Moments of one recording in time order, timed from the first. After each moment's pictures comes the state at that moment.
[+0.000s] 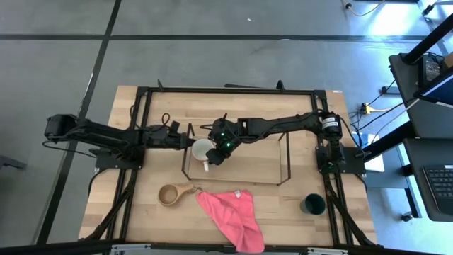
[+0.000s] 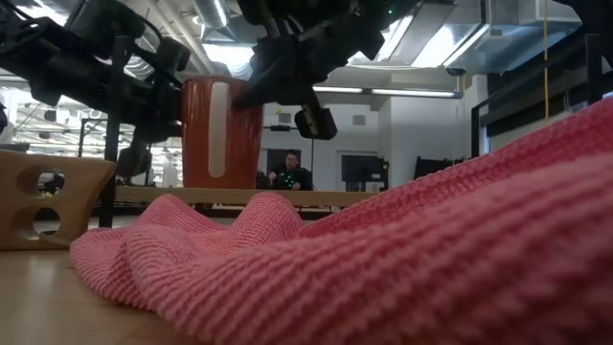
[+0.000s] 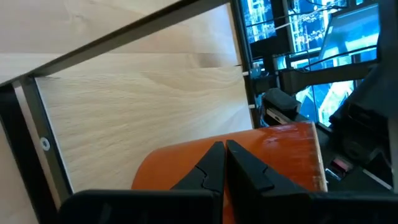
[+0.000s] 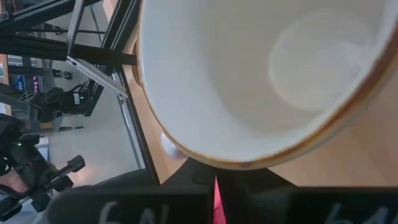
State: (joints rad) left arm 0.09 0.99 0.19 0.47 -0.08 -1.32; right arm -0.05 2.02 1.56 -0.32 -0.47 0.85
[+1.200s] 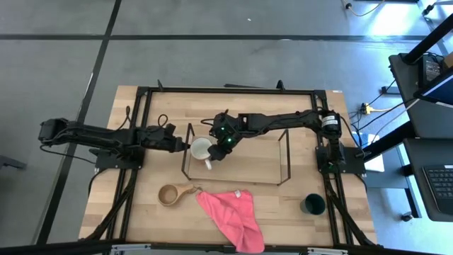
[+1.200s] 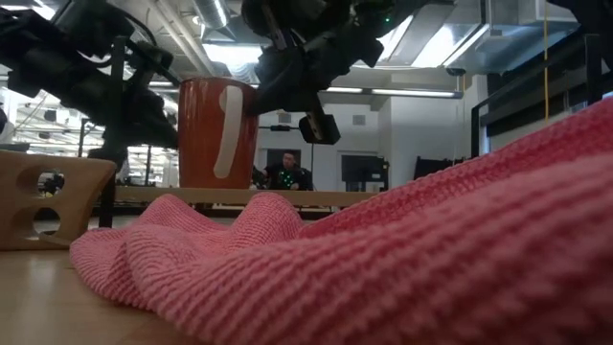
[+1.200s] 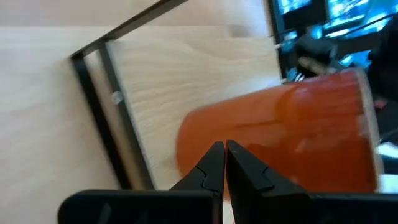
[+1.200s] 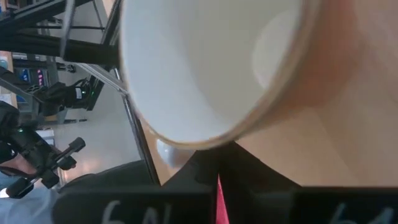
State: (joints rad) left arm 0.08 0.77 0.19 0.11 -0.03 -1.28; right arm -0.09 2.02 1.56 -0.37 -0.54 0.81
